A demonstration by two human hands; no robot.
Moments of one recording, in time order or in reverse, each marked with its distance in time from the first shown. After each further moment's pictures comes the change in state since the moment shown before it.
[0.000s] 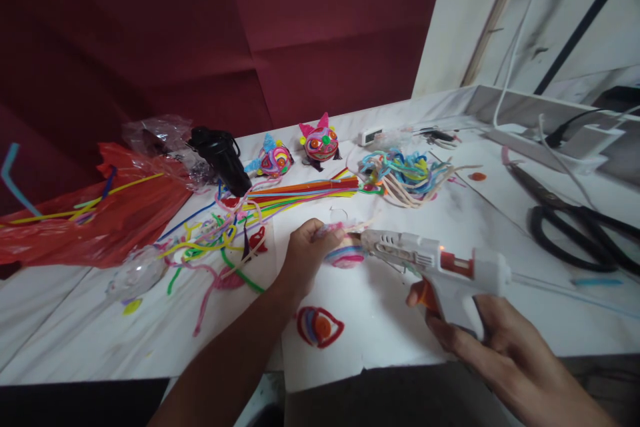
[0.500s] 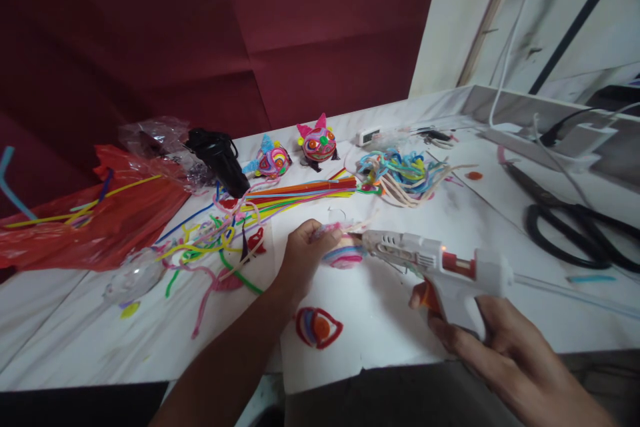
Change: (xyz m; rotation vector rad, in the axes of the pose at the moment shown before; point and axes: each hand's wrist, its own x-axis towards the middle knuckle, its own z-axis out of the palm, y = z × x) left_hand -0.001 0.002 0.000 -0.036 -0.015 -0.003; right_hand 0.002 -0.010 0.001 0.055 0.130 -0.154
